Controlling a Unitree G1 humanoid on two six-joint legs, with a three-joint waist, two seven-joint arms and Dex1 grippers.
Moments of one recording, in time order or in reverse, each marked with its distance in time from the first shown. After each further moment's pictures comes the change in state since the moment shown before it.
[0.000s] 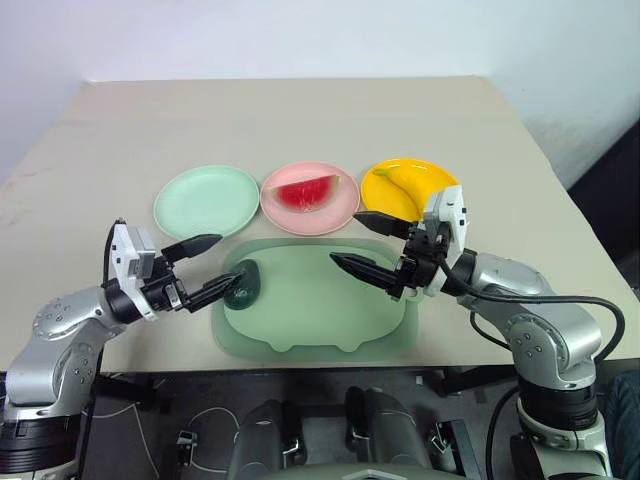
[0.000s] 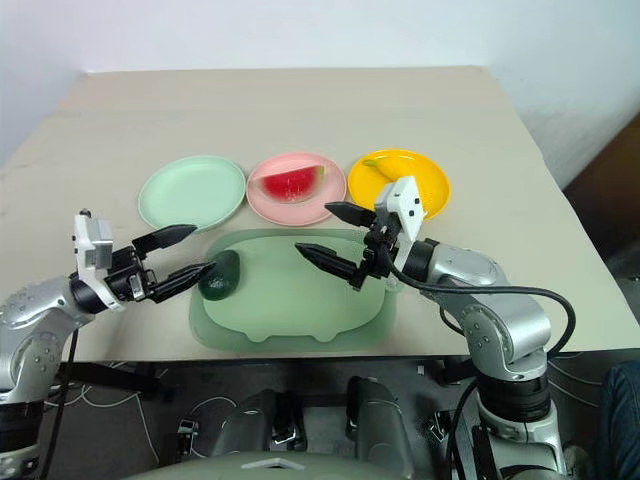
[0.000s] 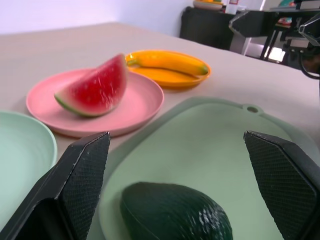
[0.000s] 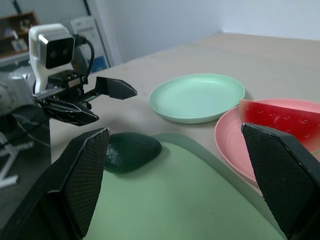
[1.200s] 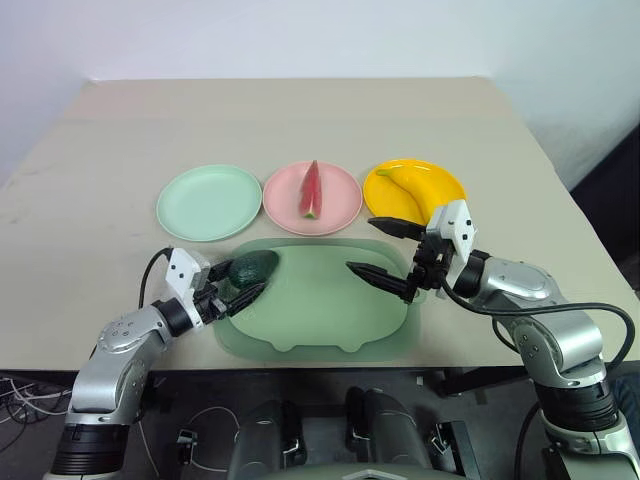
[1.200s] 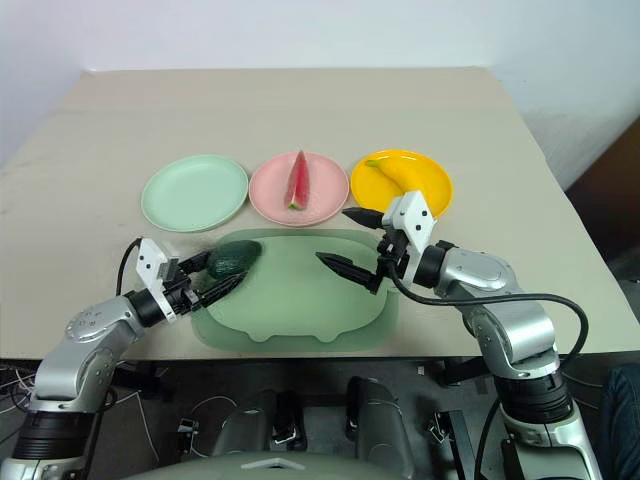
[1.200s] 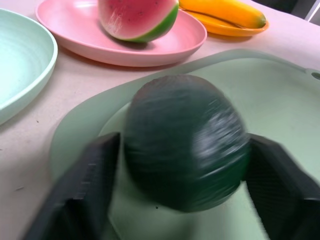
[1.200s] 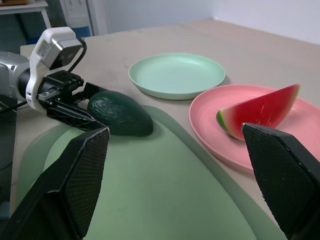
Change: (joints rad) left arm -0.009 -0.154 -0.166 0.053 0.203 0.014 0.232; right arm 0.061 -0.116 0.039 0.112 -0.079 -0.238 0.050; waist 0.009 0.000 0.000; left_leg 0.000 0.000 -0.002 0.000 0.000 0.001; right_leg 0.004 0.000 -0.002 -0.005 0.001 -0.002
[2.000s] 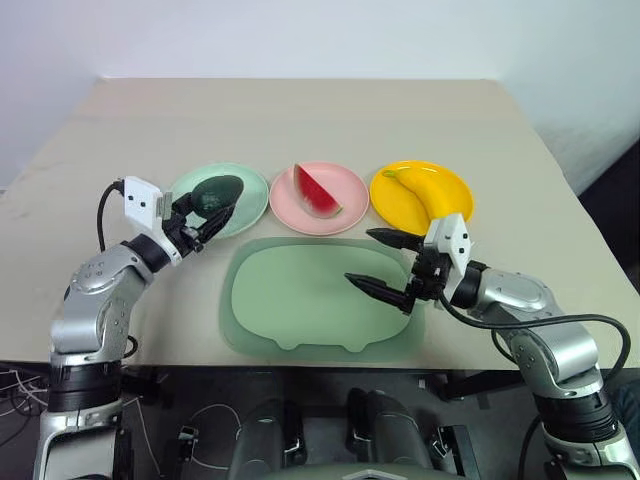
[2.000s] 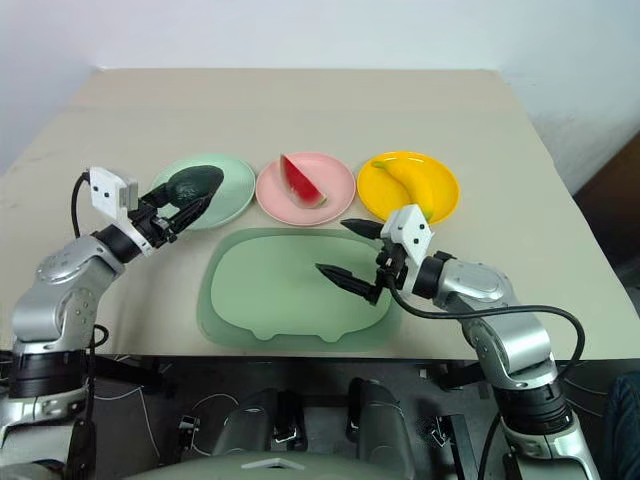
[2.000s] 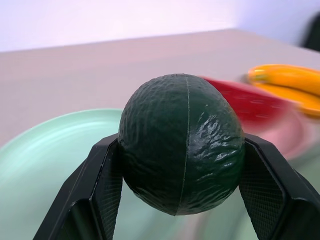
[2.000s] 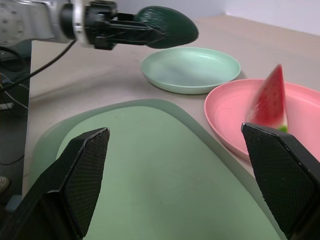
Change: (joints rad) left arm -0.363 0.041 0.100 0.209 0.050 0.068 0.207; right arm 0.053 0.007 0.023 -0.001 -0.017 -0.037 0.006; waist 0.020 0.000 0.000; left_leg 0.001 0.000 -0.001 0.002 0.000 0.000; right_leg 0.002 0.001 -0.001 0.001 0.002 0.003
